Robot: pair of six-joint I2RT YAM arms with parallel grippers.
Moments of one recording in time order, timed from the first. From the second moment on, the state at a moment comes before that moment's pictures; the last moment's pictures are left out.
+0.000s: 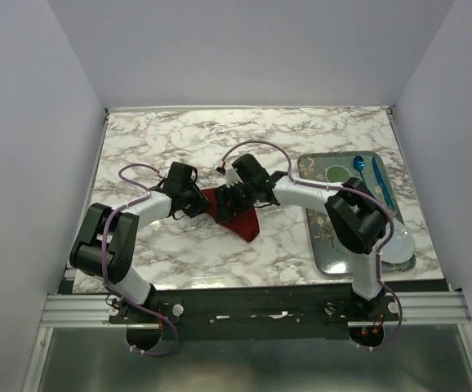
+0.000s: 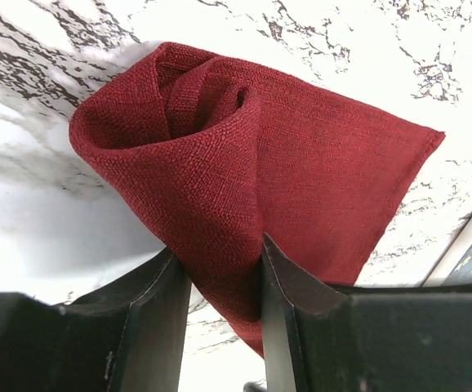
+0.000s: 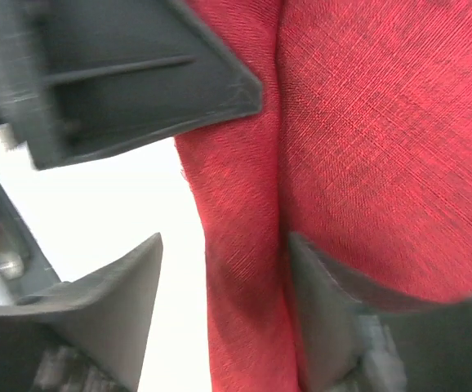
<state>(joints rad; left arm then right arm) -0.33 1.58 0.78 -0.15 0.11 -0.98 0.76 2.03 1.35 -0.21 -0.50 0.25</state>
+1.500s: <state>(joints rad) -0.33 1.50 0.79 -0.23 0.10 -0.98 0.89 1.95 1.22 -0.08 -0.07 0.29</state>
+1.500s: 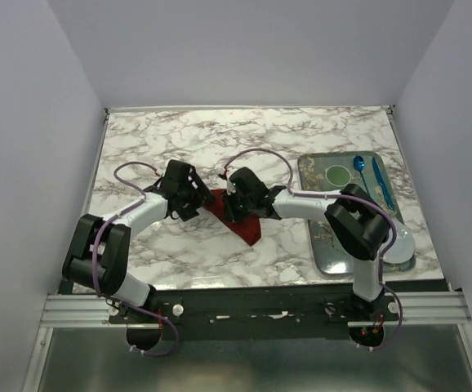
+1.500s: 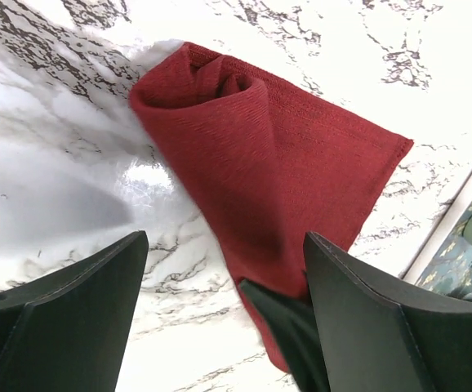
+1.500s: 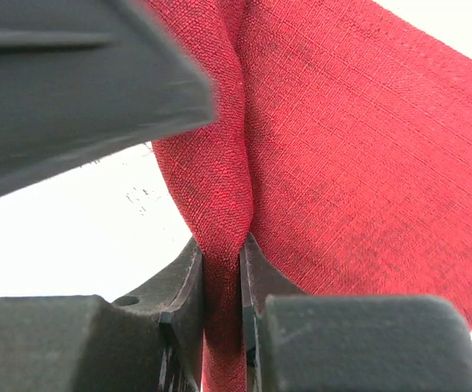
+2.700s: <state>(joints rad) -0.35 1.63 0.84 -0.17 0.15 -0.97 0.88 1.91 1.24 -0.20 -0.13 0.23</state>
